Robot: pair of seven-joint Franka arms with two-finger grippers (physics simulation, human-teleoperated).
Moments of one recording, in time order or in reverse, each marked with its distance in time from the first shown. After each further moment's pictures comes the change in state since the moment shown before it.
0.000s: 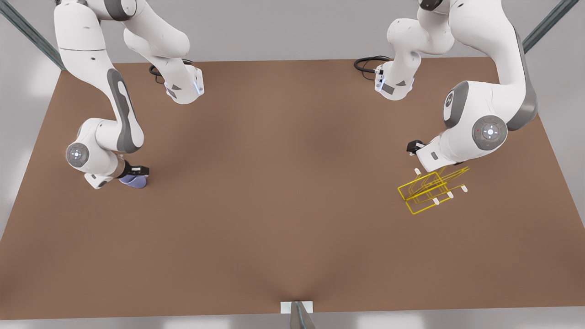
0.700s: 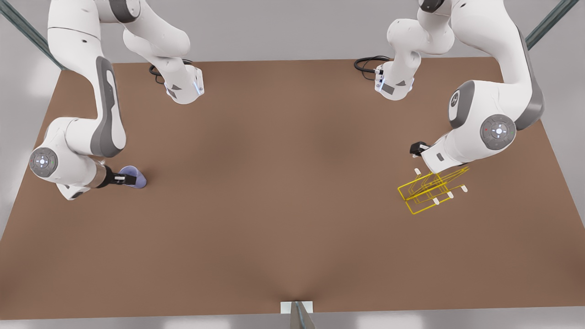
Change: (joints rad) left arm 0.015 0.010 0.001 0.037 -0.013 -0.004 -0.013; right arm 0.061 0.027 0.009 0.416 0.021 -0.400 0.135
